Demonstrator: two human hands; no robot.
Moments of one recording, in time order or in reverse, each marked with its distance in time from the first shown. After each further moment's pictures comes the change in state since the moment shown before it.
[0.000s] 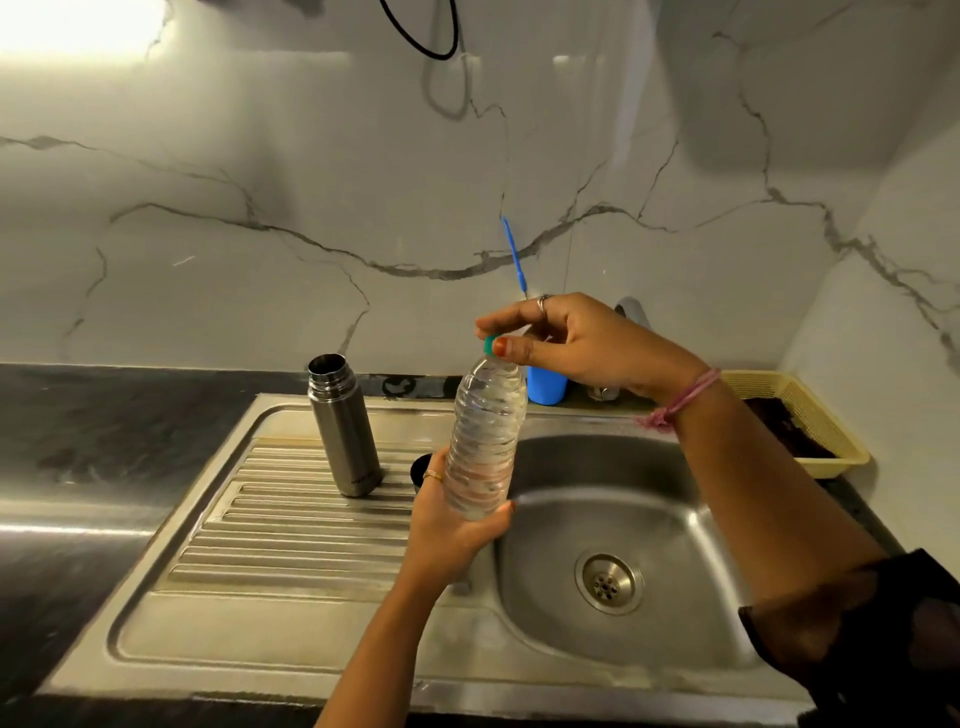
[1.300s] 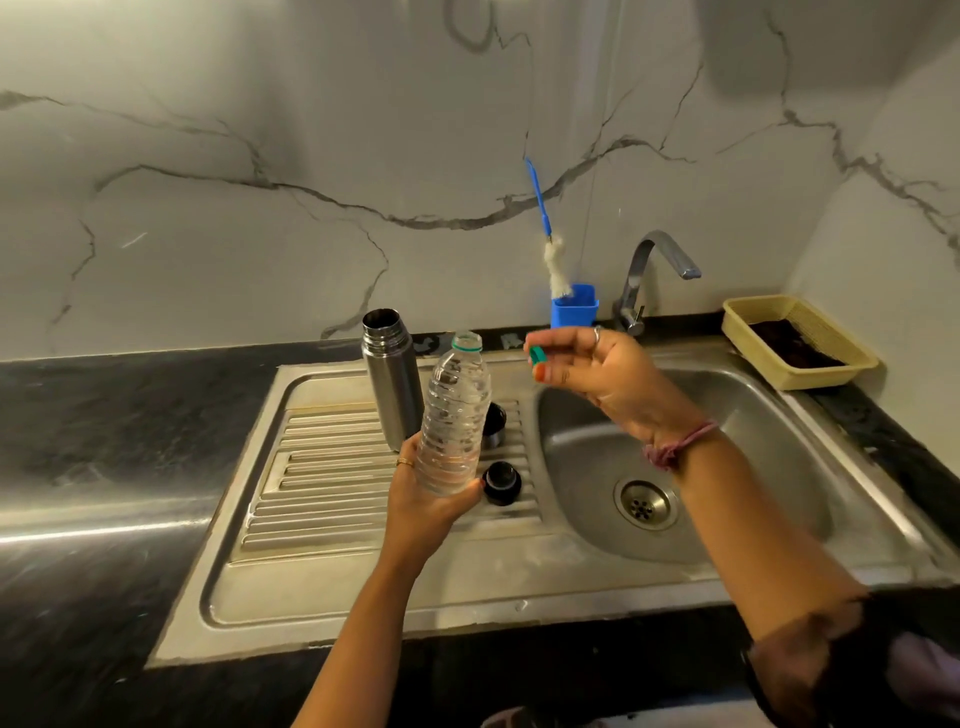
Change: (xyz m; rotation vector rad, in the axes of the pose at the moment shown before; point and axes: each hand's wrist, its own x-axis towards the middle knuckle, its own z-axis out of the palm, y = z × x) left_hand -0.020 -0.044 -0.119 -0.037 0.006 -0.105; right_hand -0.017 0.024 0.127 0.660 0.348 0.208
